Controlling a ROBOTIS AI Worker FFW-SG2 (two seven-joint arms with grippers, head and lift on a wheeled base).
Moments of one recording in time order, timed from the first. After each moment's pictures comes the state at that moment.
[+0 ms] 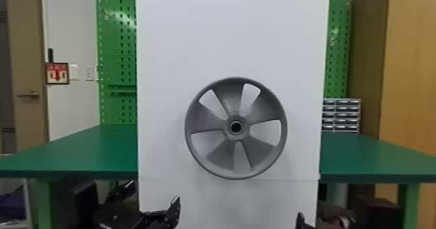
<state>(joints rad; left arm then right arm) -0.14 0.19 -0.10 -2.19 0.25 0.49 -0.22 -0.10 -0.07 0.06 -2.15 -0.20 0.60 -0.26</state>
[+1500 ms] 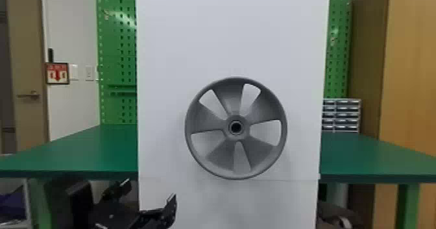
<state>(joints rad) -0.13 0.17 -0.08 -2.19 0.23 0.46 -0.23 0.08 -0.10 0.13 -1.91 -0.06 0.16 -0.08</state>
